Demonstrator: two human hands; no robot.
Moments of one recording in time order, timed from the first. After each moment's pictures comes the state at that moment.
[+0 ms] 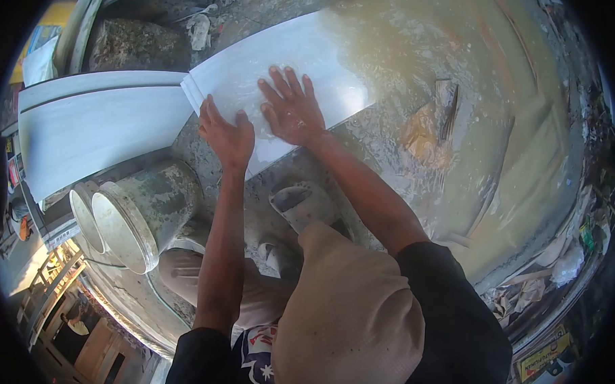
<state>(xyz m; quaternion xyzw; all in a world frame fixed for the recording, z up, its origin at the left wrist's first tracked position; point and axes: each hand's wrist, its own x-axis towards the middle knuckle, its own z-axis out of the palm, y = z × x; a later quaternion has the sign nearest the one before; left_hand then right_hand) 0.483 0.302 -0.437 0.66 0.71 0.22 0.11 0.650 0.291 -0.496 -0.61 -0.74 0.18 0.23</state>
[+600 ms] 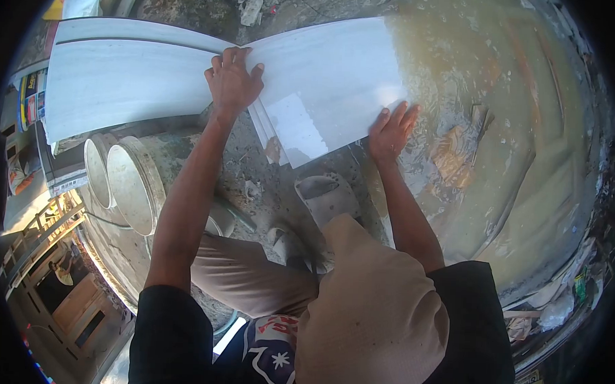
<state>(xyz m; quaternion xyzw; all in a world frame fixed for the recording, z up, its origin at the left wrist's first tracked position) 0.415 0.387 -0.413 0.75 0.67 0.01 0.02 0.719 0.205 -0.578 -0.85 -0.46 0.05 0.26</state>
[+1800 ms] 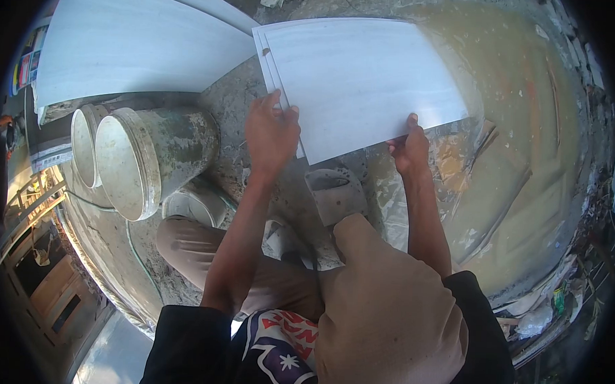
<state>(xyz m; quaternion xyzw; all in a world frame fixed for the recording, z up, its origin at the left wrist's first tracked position) 0.451 0.244 -0.371 0.53 0.76 0.23 0.29 0.742 0.214 -0.482 -0.71 -0.03 0.59 0.38</state>
